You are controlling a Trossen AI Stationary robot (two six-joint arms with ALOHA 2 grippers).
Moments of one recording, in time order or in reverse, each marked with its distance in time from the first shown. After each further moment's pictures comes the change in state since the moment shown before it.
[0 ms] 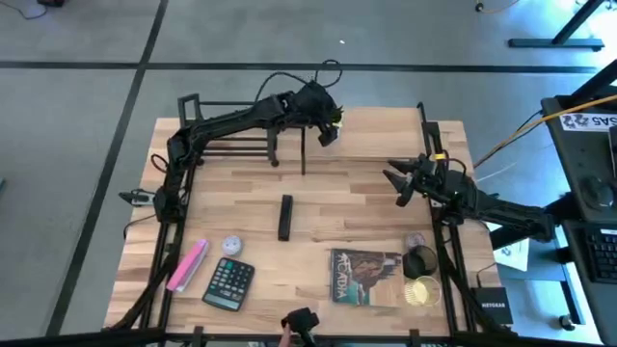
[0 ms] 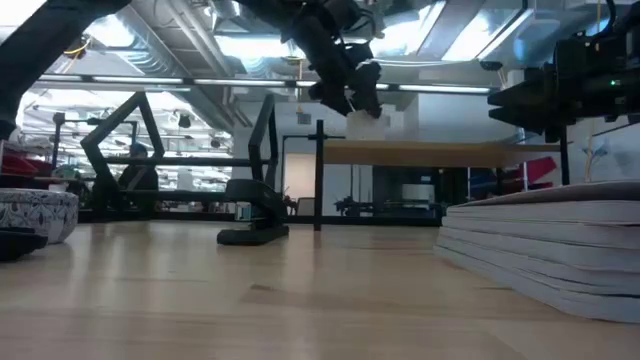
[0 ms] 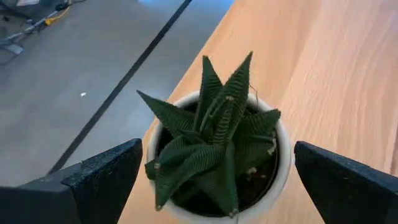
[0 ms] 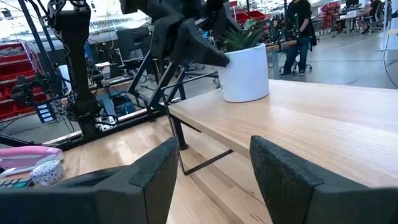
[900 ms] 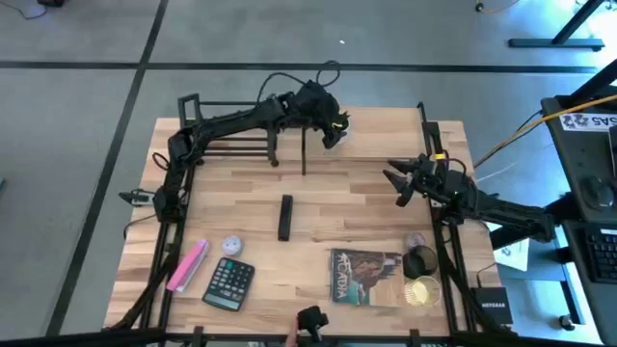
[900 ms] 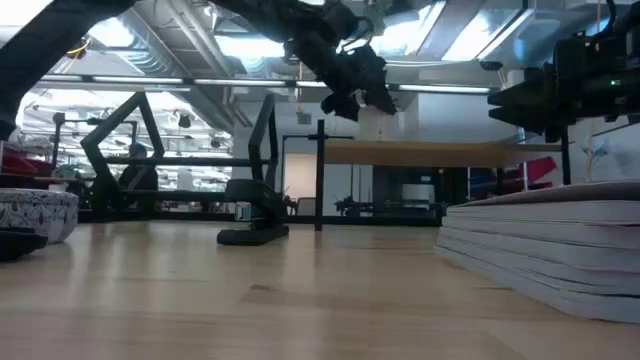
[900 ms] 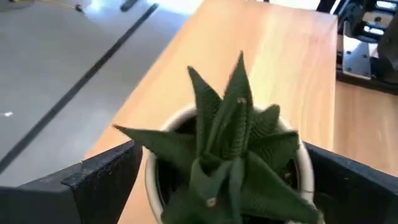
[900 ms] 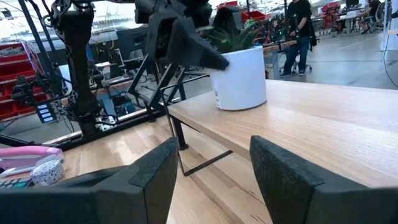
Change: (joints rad) left arm 0.037 0.013 -0.054 0.158 0.265 -0.052; right arm 0.000 0.000 0.000 0.000 0.000 0.000
